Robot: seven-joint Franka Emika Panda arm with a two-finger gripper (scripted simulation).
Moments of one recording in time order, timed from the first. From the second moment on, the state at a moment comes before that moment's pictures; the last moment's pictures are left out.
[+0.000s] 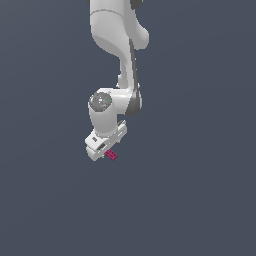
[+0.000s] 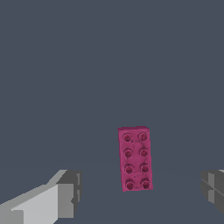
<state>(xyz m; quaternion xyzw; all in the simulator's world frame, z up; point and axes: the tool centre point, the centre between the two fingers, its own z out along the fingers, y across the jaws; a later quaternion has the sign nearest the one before) -0.002 -0.082 0.068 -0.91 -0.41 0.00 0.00</state>
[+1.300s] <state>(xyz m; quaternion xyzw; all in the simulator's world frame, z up) -0.004 -0.087 0.013 -0.90 -0.43 0.00 0.00</state>
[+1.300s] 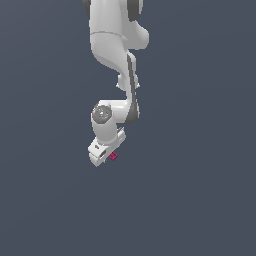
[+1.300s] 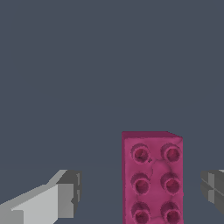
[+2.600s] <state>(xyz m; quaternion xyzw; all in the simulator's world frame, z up) 0.000 -0.065 0.065 -0.90 -0.43 0.00 0.00</state>
